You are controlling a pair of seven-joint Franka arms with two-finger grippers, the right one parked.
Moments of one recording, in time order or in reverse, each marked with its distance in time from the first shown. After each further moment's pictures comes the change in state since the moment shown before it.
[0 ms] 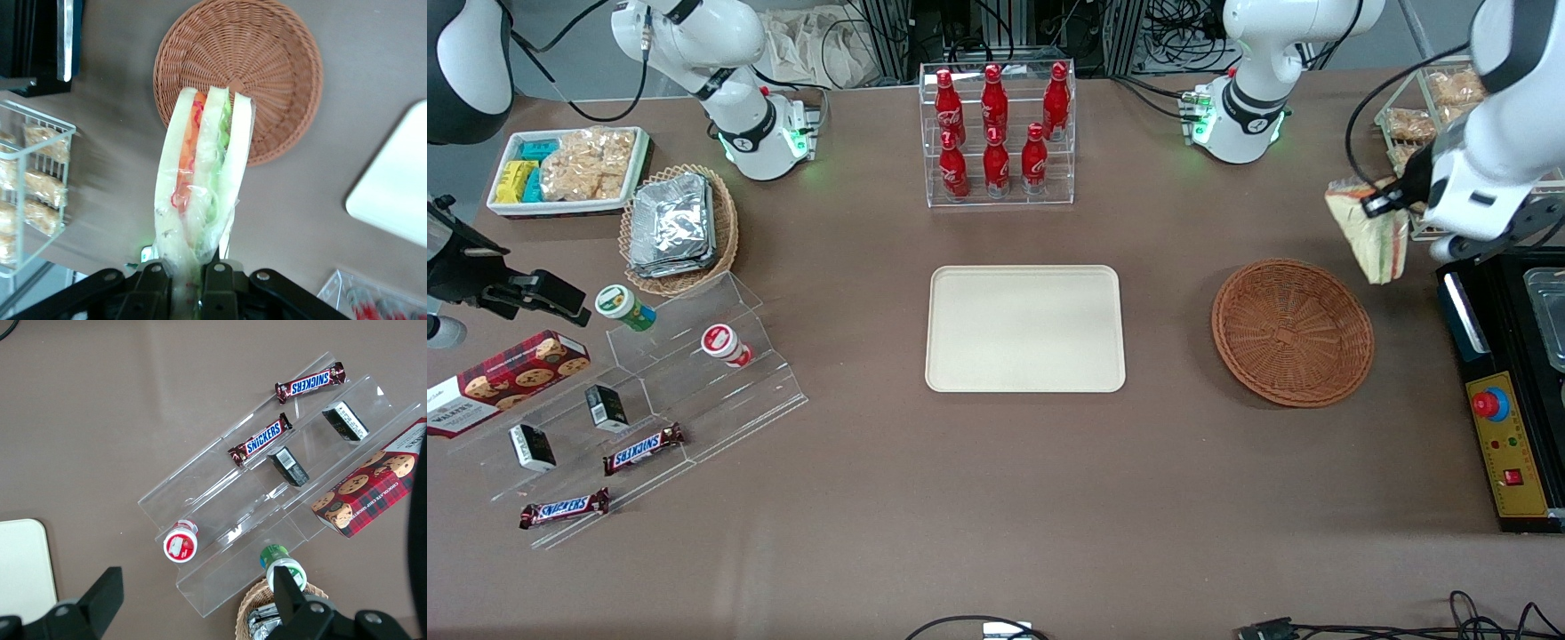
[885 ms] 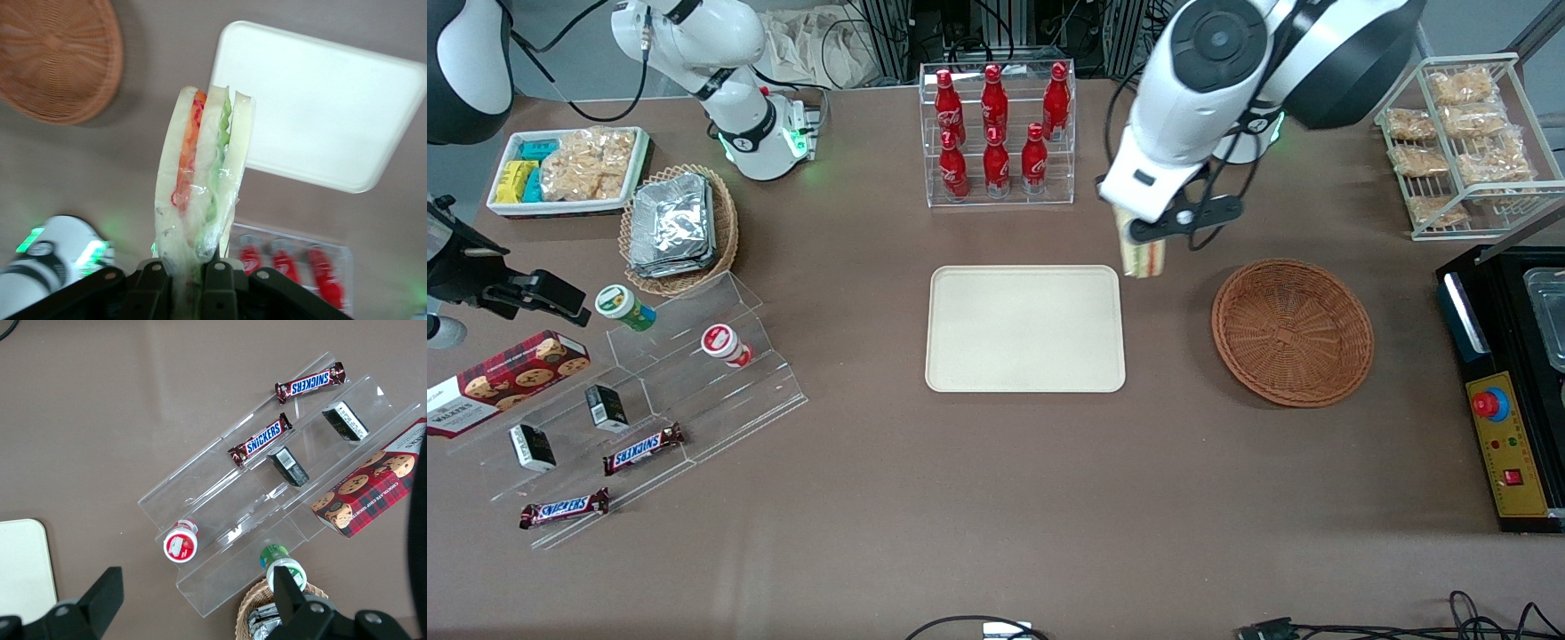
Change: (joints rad) arm -0.018 0.362 -0.620 0.326 -0.063 0.060 -0.551
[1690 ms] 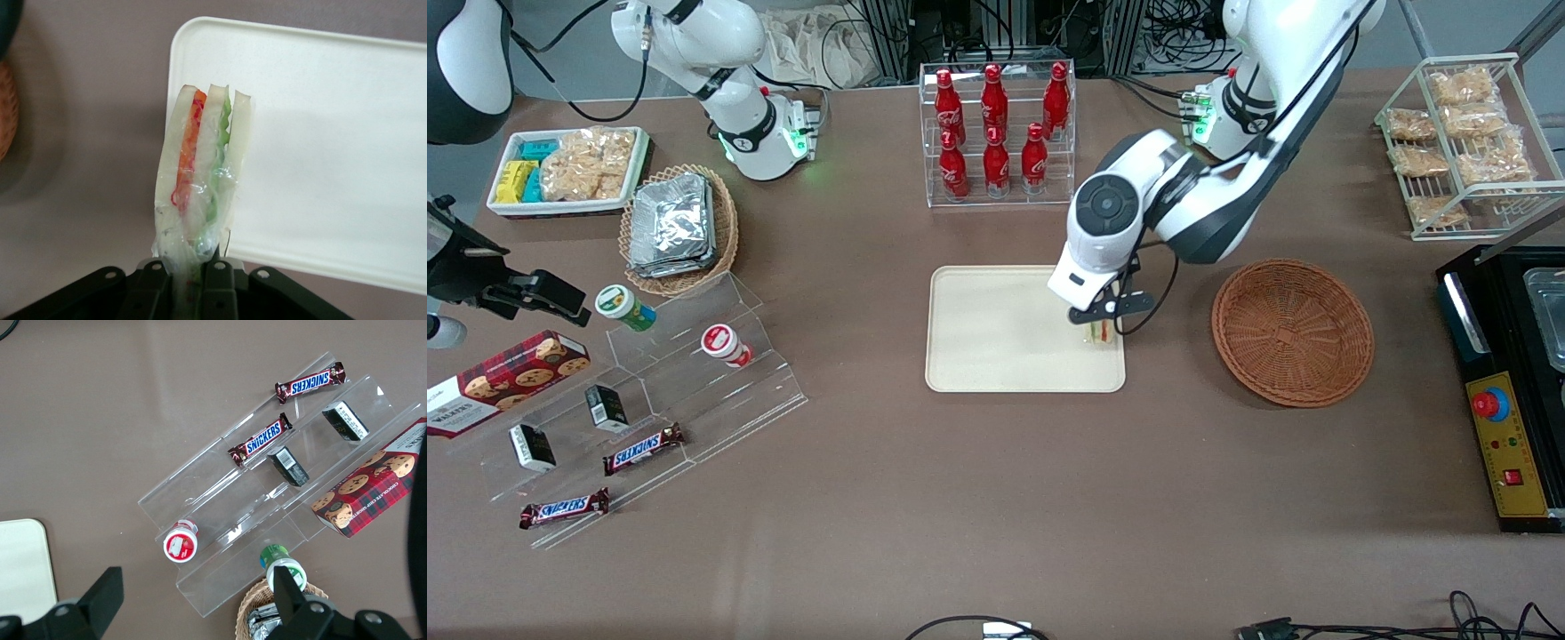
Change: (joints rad) arm -0.041 0.230 -0.010 -0.398 0.296 0.549 -0.034
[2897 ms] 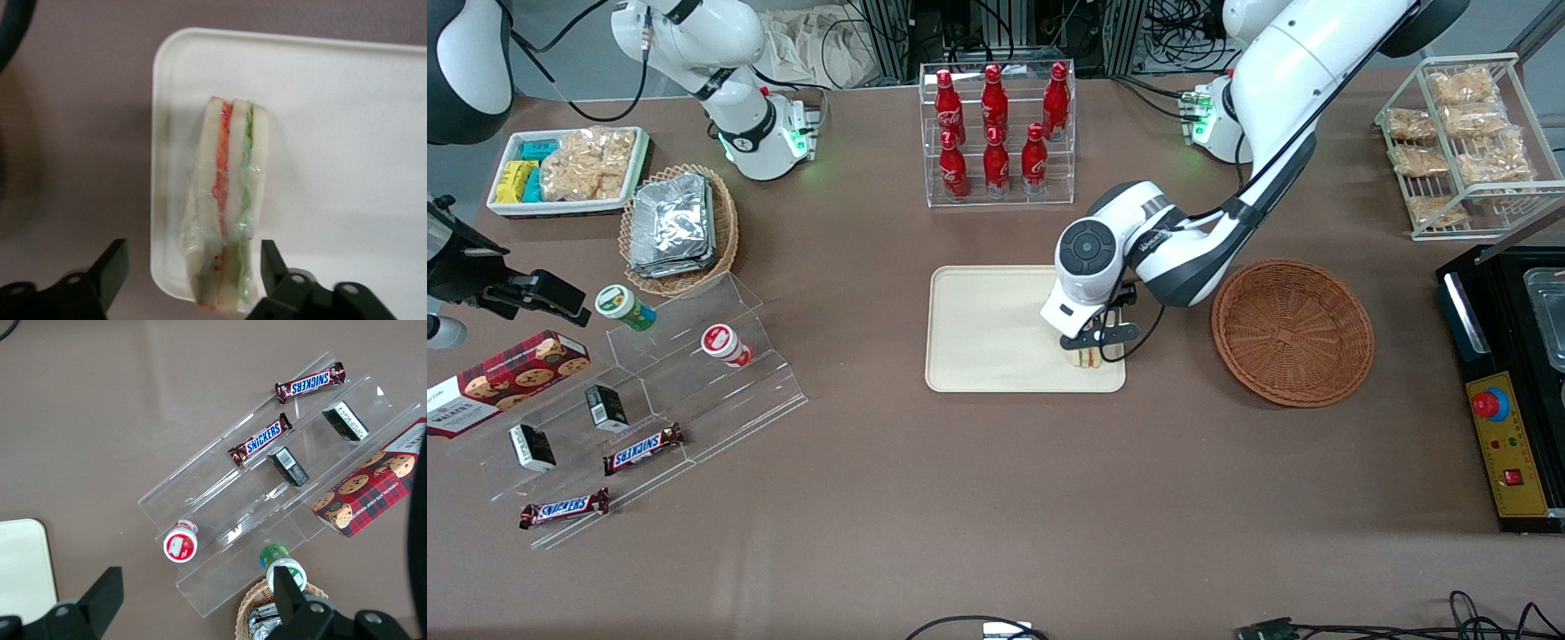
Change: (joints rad) arm 0.004 0.113 -0.003 0.055 0.114 0.000 -0.055
